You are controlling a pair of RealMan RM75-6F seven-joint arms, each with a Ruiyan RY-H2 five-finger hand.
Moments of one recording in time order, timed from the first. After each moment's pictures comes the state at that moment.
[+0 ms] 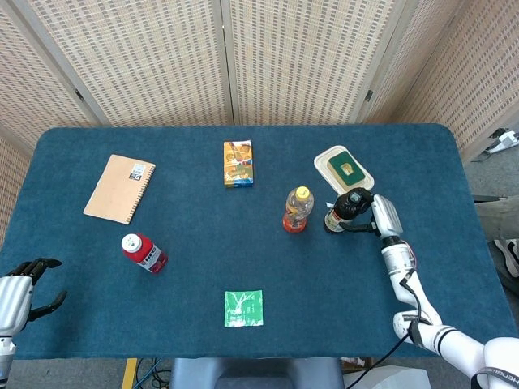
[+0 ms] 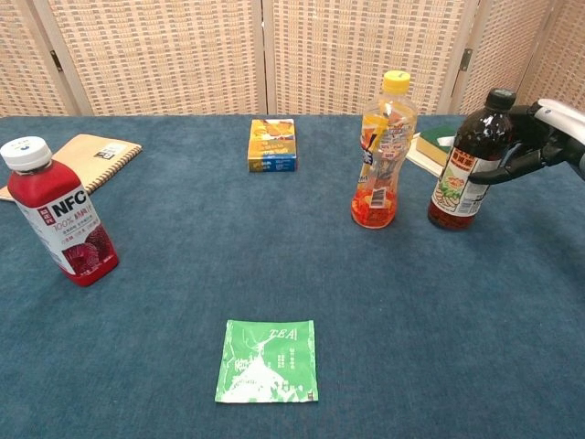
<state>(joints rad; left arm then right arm) -0.08 -1.13 -0.05 -1.58 1.51 1.52 0.03 0.56 -1.69 0.26 -0.94 -1.31 1.01 0.63</state>
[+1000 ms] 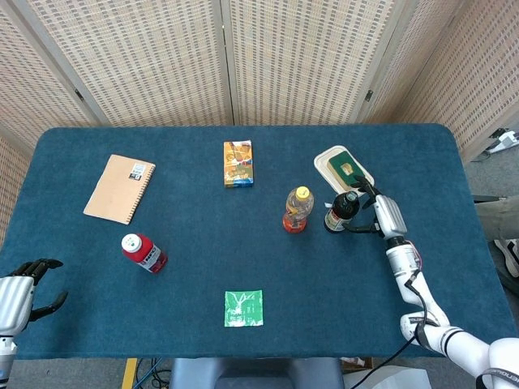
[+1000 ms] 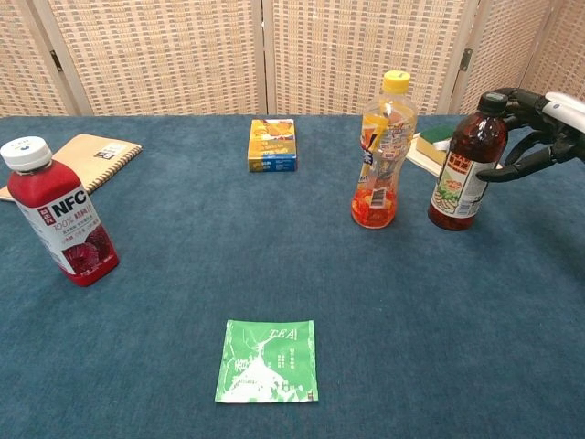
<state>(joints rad) -0.08 -1.14 -0.04 -1.58 1.51 1.51 0.04 0.56 -1.65 0.23 -0.94 -1.36 1.05 0.65</state>
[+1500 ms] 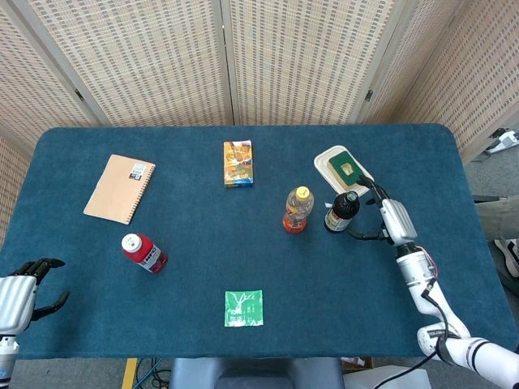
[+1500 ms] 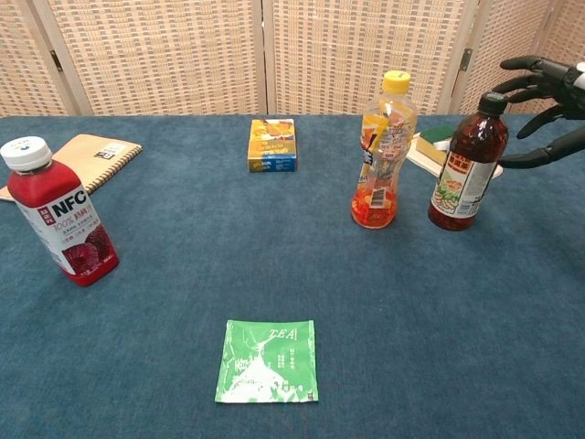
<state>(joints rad) -0.09 -1.14 -0.05 -1.58 1.51 1.51 0.05 0.49 -1.46 0.20 -1.23 -1.41 1.14 0.58</state>
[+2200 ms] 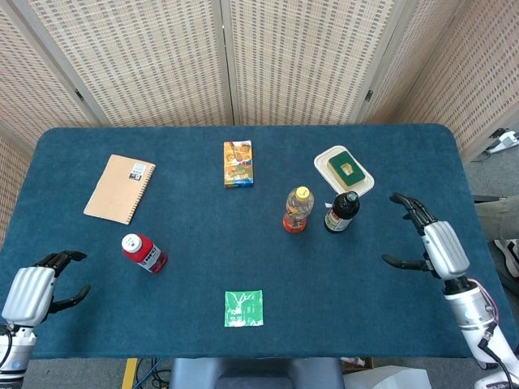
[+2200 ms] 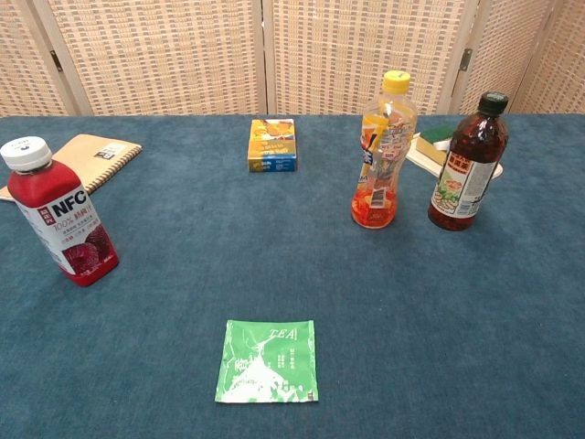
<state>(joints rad) -0.14 -1.13 -0.06 -1.69 1.54 1.47 -0.02 0.30 -1.15 0.09 -1.55 -1.60 1.44 0.46</state>
